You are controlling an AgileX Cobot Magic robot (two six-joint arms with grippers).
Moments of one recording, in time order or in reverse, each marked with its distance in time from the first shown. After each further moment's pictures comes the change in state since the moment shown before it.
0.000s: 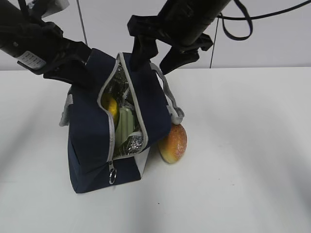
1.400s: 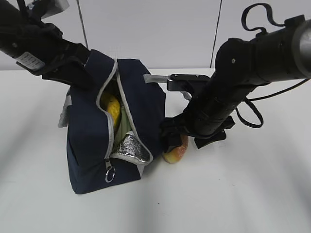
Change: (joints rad) left arm 0.000 0.000 0.000 0.015 0.010 0.000; right arm 0.000 0.008 0.549 -0.115 -0.402 0.007
